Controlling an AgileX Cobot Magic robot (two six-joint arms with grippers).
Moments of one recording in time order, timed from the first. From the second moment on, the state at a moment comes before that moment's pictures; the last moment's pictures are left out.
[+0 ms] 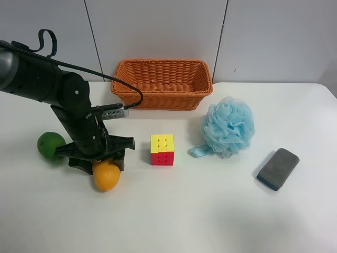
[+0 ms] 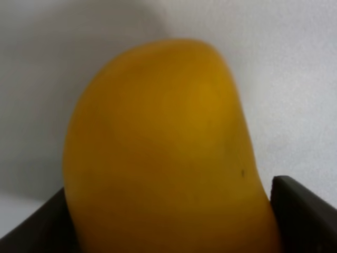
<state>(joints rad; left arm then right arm) -0.51 1.89 -0.96 -0.15 0.57 -0.52 0.00 0.00 -0.48 -0.05 1.06 0.08</state>
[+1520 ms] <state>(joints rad) -0.51 2.33 -2.27 0.06 0.92 -0.23 0.00 0.00 -0.48 -0.05 1.06 0.08</state>
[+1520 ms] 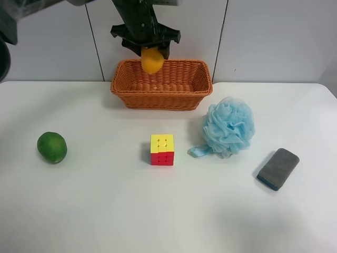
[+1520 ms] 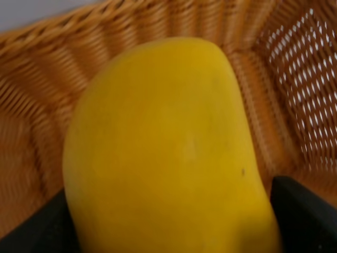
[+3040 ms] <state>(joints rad) -0.43 1.97 -2.15 0.06 1.20 -0.16 0.00 0.00 -0.48 -0.05 1.06 0.08</state>
